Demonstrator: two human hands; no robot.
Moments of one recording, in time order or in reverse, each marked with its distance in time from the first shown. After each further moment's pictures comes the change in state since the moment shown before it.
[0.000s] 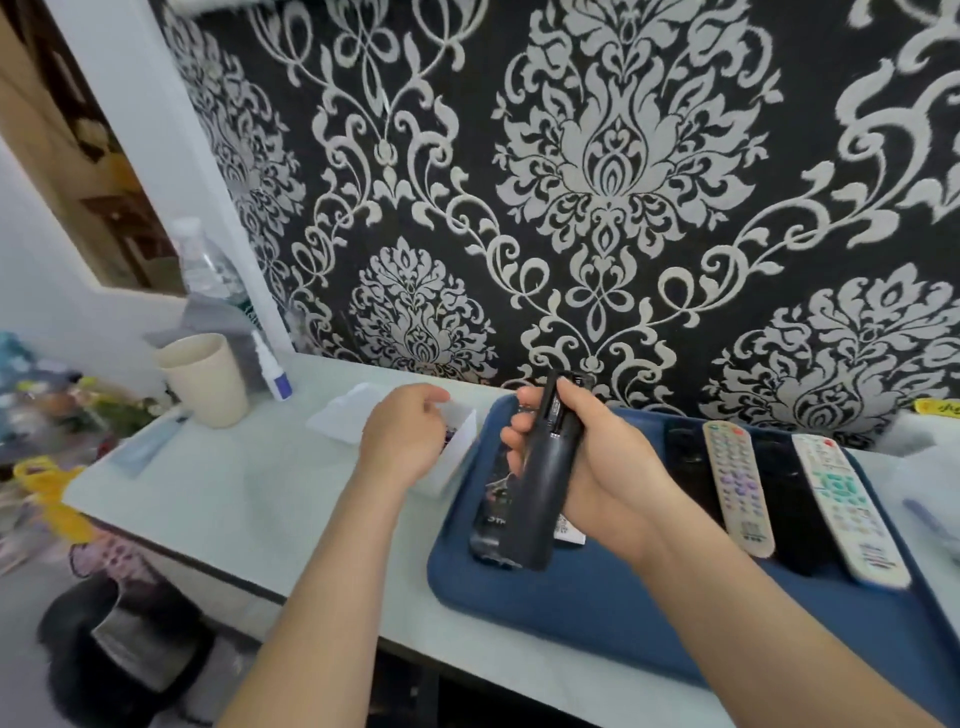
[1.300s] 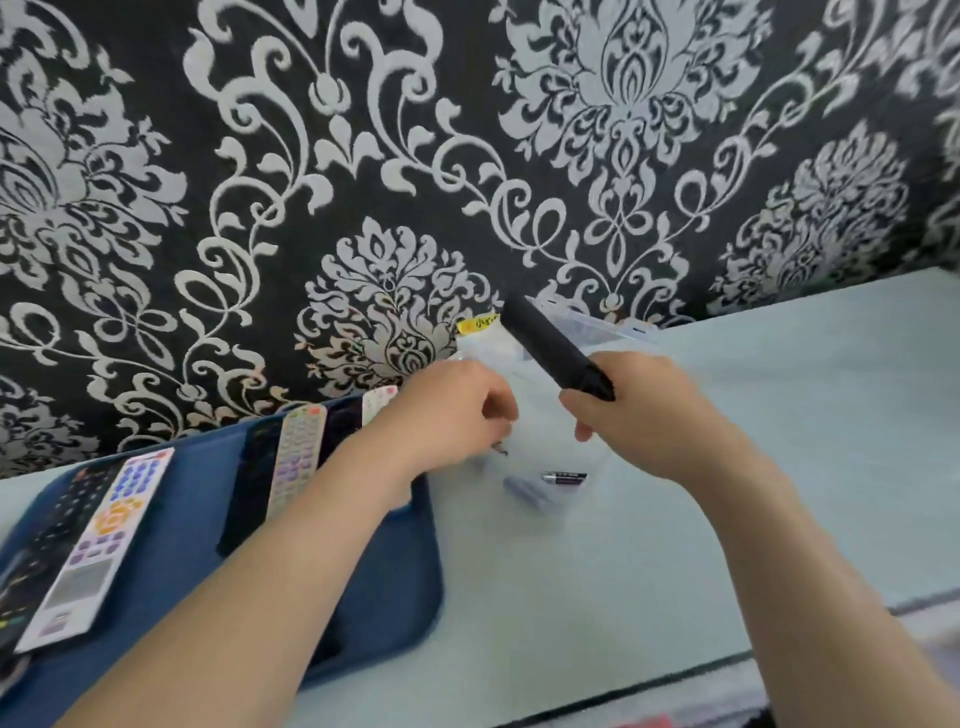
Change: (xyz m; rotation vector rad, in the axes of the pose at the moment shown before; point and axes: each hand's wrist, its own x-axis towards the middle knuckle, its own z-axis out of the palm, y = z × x) left_hand -0.159 0.283 0.234 0.438 -0.664 0.908; right_hand -0.204 -0.161 -0.300 -1.431 0.762 -0.344
